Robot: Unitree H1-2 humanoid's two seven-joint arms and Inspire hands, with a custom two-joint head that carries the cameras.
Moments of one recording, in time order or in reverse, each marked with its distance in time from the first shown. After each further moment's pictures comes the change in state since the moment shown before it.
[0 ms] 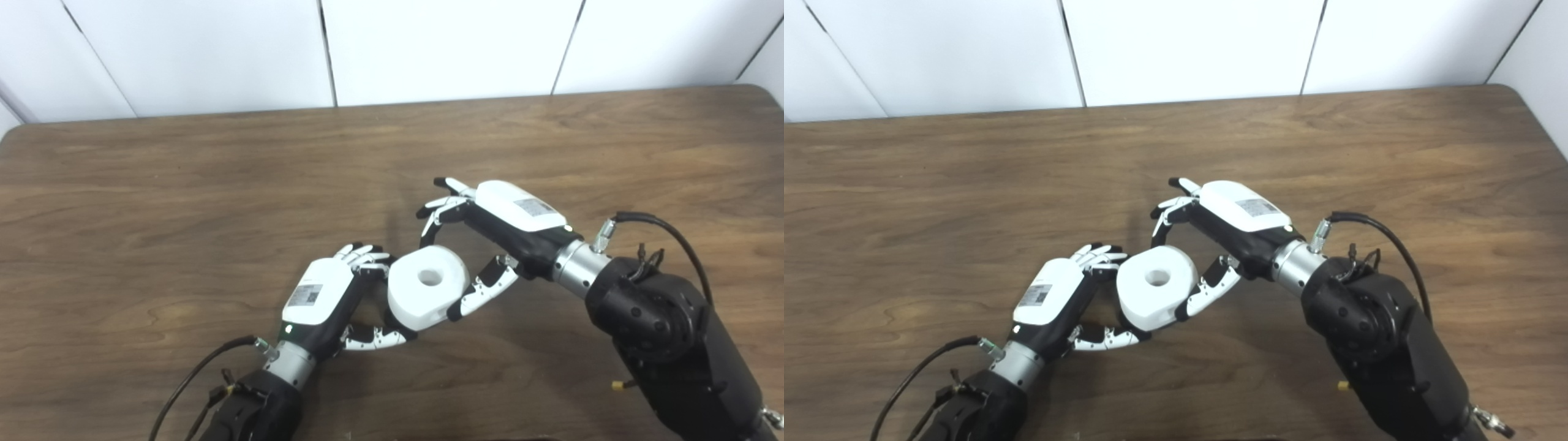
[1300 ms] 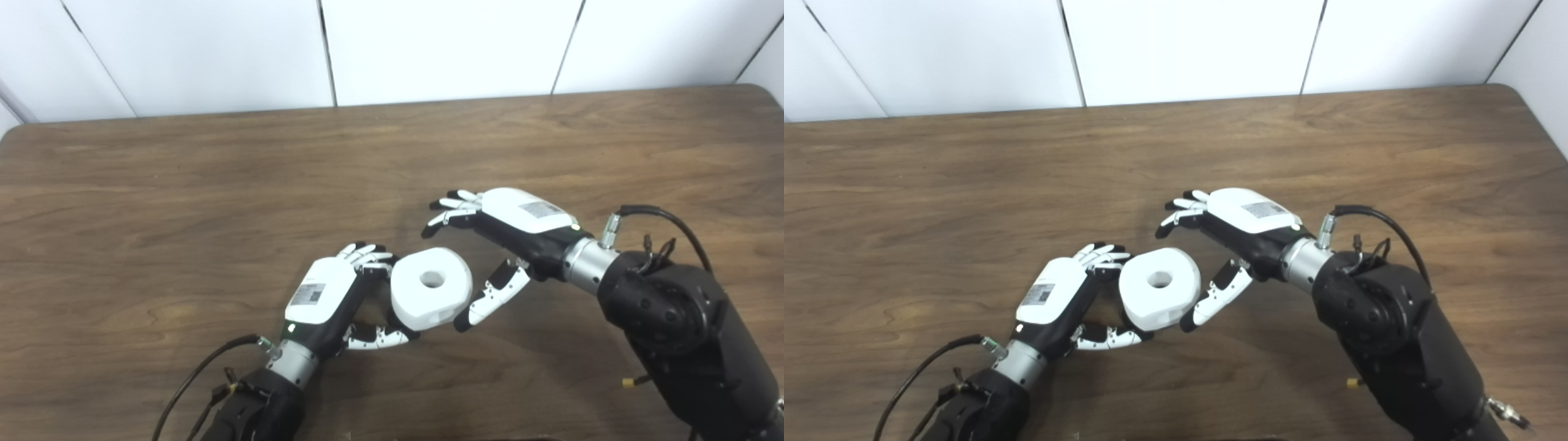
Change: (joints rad) left arm -0.007 -0.002 -0.005 0.004 0.001 0.001 -0.001; right arm -0.047 -0.031 -0.015 -0.044 -0.064 0.054 0.160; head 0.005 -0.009
